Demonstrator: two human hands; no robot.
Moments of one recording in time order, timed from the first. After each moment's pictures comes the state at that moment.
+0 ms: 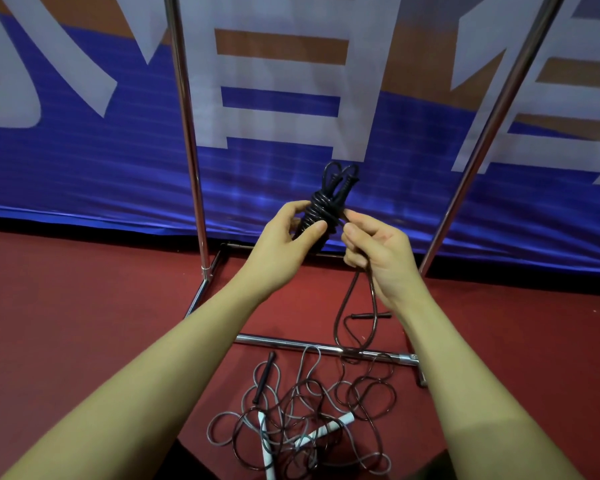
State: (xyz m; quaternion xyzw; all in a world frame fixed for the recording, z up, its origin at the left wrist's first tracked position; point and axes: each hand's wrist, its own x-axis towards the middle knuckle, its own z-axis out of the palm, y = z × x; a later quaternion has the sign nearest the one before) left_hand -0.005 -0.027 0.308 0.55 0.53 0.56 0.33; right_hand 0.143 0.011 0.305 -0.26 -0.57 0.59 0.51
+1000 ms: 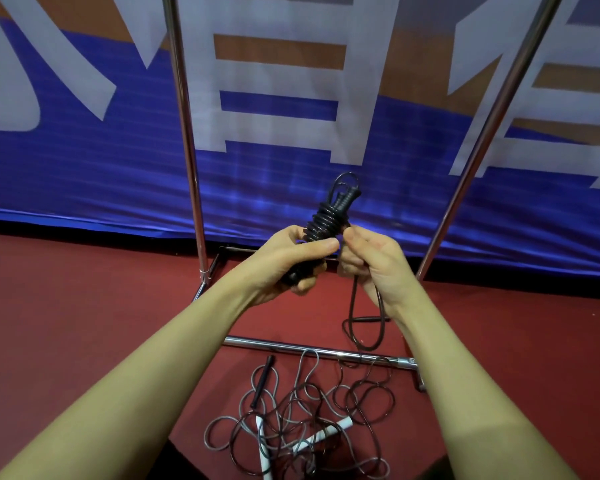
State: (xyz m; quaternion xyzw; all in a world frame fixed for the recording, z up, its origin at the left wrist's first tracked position) left_hand -0.006 -0.030 0.313 0.52 0.39 0.48 0.59; right_hand 0.146 0.015 0.299 -0.22 -0.55 0.67 0.45
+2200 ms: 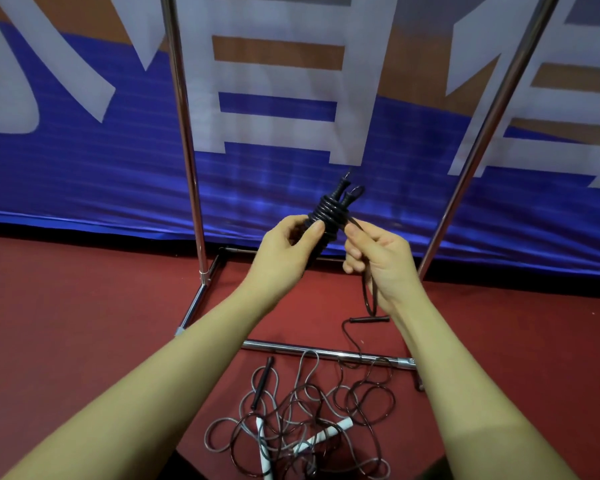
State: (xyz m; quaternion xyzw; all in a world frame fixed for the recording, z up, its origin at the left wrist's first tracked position) left_hand 0.008 -0.027 0.305 0.50 0.54 0.58 0.35; right_hand 0.146 0.015 0.303 -0.27 -0.53 0.62 0.50
